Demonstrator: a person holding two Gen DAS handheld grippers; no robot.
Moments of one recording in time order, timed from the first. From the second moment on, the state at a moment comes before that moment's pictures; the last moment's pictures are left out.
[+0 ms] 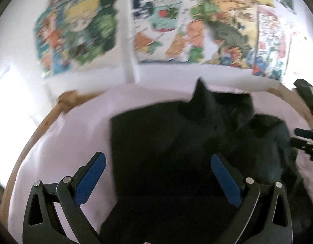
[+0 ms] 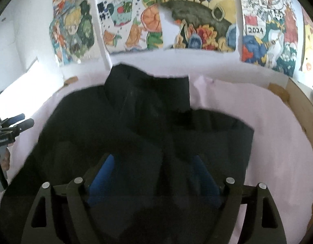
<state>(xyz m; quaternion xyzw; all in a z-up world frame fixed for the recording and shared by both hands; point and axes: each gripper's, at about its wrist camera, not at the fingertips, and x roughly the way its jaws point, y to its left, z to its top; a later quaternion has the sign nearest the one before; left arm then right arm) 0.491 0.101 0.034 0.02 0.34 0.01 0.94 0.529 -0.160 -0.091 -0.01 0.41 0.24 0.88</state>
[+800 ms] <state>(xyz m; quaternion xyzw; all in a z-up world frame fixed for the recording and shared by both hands) 0.697 0.052 -0.002 -0.06 0.33 -0.06 0.94 0.699 -0.145 -0.152 0.10 0.39 0.21 0.89</state>
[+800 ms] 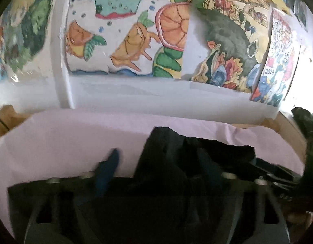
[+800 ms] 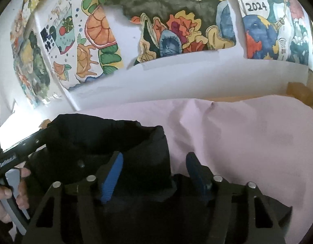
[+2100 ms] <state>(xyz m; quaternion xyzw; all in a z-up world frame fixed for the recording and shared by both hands) 0.515 0.115 -0.039 -0.16 0.34 -0.10 0.92 0.506 -0.151 -0.140 -0.11 0.35 0.28 0.89</state>
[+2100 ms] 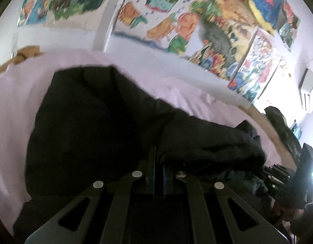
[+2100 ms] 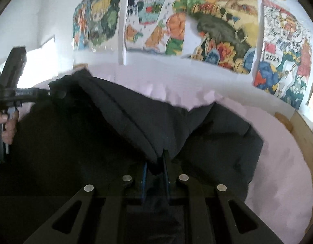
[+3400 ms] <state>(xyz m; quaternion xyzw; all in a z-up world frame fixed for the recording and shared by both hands) 0.468 0.118 -0.025 -0.11 0.29 -0.13 0.94 0.534 -0.110 -0.146 -0.08 0.37 0.30 0.88</state>
